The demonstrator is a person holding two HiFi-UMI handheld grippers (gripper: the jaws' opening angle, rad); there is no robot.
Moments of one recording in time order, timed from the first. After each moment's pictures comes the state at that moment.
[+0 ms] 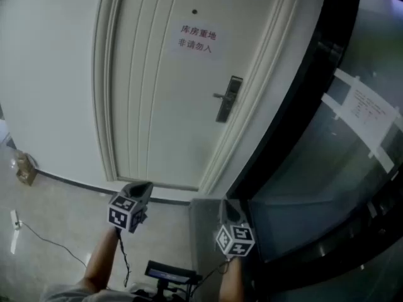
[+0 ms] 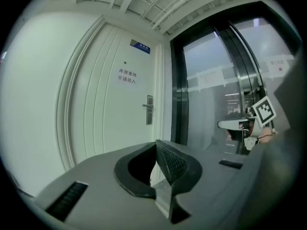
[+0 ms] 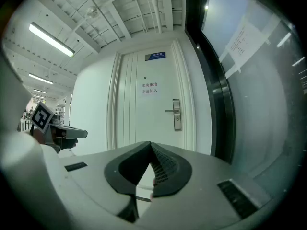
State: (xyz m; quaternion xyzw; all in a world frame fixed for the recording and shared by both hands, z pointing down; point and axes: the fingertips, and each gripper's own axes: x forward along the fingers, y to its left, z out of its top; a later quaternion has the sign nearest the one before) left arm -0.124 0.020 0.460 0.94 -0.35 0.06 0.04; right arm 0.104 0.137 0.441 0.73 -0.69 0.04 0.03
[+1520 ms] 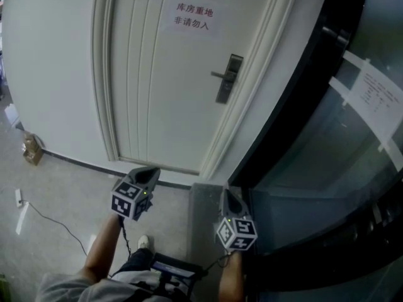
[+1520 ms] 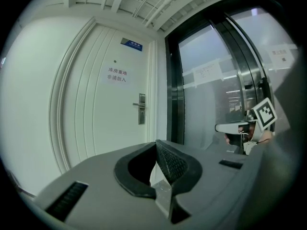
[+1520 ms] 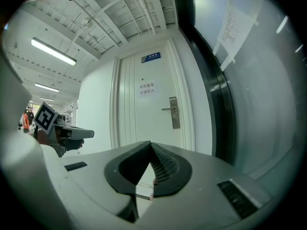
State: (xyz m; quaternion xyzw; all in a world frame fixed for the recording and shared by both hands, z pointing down) left arm -0.027 0.062 0.462 0.93 -0.36 0.07 0.03; right arm 0.180 0.162 0.457 0.69 -0.72 0.06 0.01
